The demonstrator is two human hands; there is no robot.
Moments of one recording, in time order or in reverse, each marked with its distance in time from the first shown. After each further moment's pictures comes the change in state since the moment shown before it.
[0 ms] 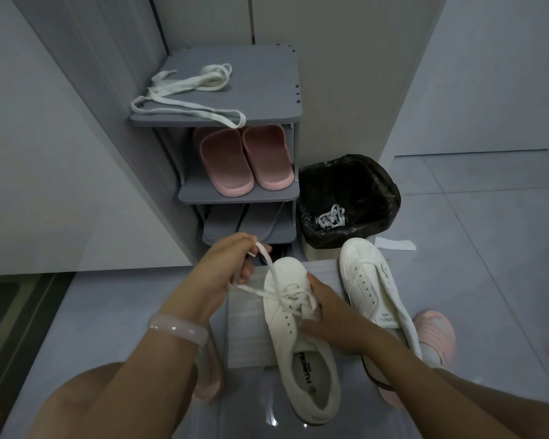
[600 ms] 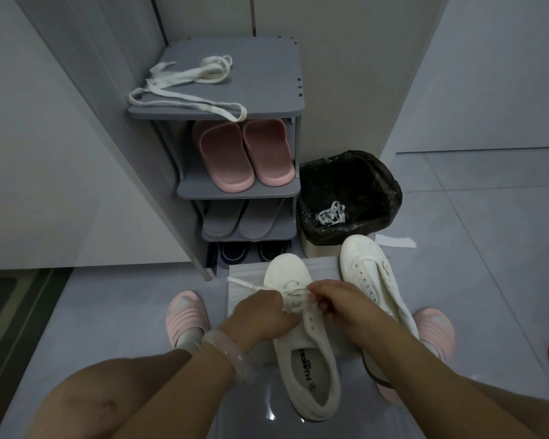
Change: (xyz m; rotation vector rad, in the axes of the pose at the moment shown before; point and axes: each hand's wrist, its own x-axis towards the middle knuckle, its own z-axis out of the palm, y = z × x) left_hand -0.005 -0.065 0.037 1.213 -0.295 -0.066; right_hand 0.005 -0.014 -0.007 0.869 0.175 0.245
